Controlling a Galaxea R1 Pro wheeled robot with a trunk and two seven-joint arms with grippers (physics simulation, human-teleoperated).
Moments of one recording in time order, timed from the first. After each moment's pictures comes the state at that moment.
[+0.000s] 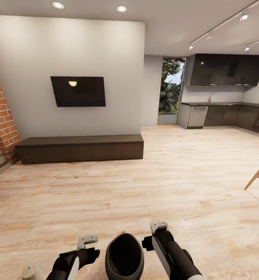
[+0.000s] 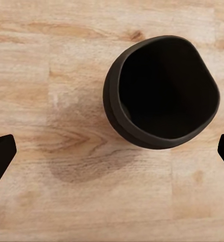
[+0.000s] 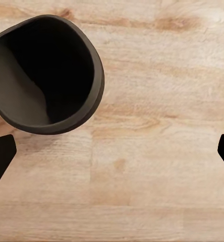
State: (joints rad) left arm -0.22 -0.13 0.12 -1.03 0.01 0.64 0.00; right arm -0.44 0.17 0.19 -0.83 -0.05 0.79 -0.20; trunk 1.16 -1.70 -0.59
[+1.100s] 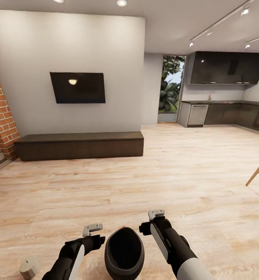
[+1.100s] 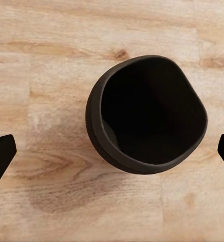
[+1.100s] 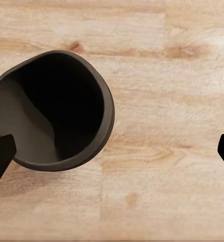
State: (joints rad) left arm -0.28 -0.16 0.11 -1.06 0.01 0.64 -0.01; right arm -0.53 0.17 0.21 -0.80 -0.11 0.73 -0.20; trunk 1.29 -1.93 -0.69
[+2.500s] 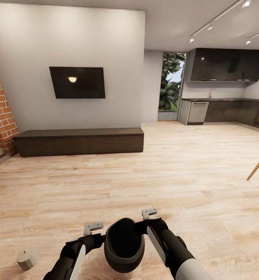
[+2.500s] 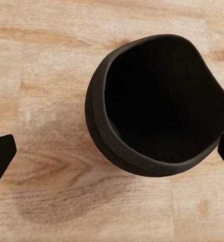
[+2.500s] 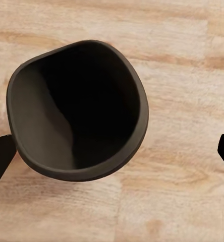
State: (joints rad) left arm -0.28 -0.17 0.11 -1.05 0.01 0.60 -0.01; right arm -0.53 0.17 0.29 -0.79 -0.11 0.64 -0.09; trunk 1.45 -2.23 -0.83
